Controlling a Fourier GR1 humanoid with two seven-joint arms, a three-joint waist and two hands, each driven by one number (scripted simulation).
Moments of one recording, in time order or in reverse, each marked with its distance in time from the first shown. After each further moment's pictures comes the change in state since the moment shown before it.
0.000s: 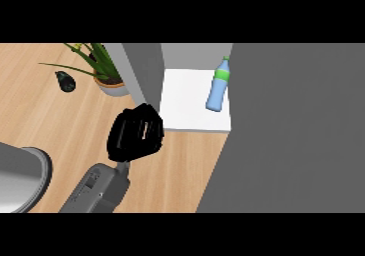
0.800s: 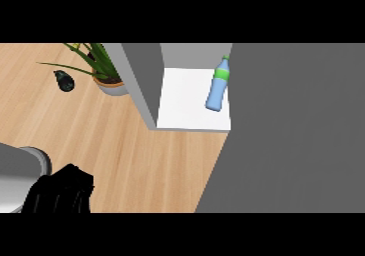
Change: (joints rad) left arm 0.579 0.253 0.019 -0.620 0.073 -0.048 0.043; right arm -0.228 0.089 0.064 0.032 -0.018 0.107 0.226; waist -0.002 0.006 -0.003
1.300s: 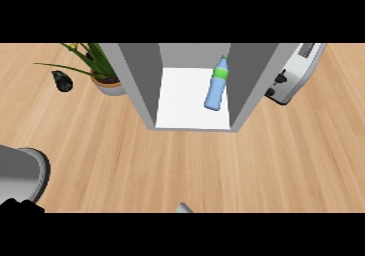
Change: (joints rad) left arm 0.247 0.106 0.138 -0.193 0.105 -0.099 -0.016; right arm -0.315 0.331 -0.023 0.125 0.096 -0.024 0.255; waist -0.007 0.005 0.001
